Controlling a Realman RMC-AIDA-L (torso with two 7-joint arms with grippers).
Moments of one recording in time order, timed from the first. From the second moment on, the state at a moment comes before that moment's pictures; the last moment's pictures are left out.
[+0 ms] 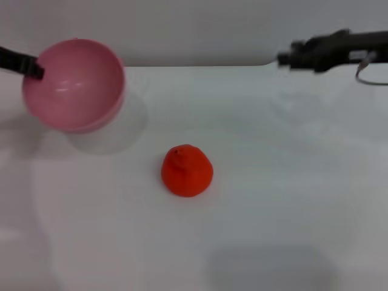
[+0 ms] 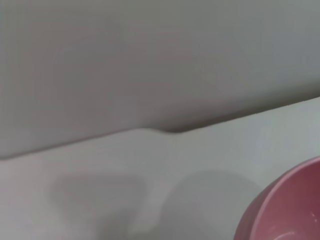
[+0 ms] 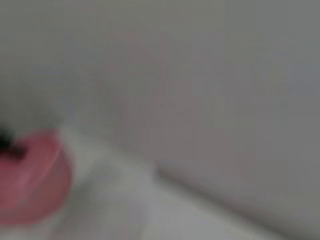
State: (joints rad) left arm -0.76 -1.90 0.85 1.01 2.62 1.36 -2.50; right arm 0.72 1.96 -0.92 -0.80 -2.01 -1.23 1.88
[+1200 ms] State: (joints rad) left arm -0.77 -1.99 0.86 1.04 2.62 1.37 -2.50; right arm 0.89 2.08 -1.34 -0.69 -2.16 -1.15 1.88
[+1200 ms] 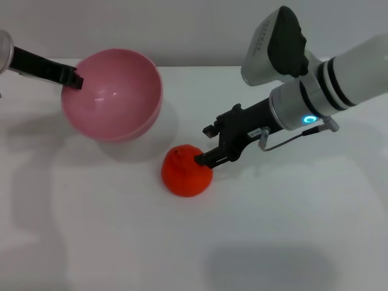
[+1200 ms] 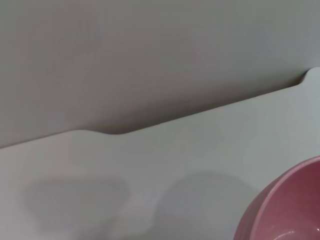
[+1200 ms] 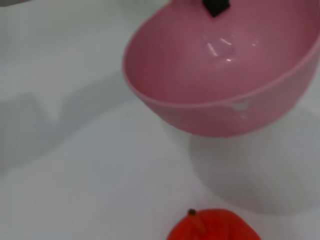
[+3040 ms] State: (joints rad) left arm -0.81 -2.04 0.91 1.04 2.62 1.35 -2.51; right arm 0.88 2.09 -1.58 -0.52 -1.84 -0.89 1.70
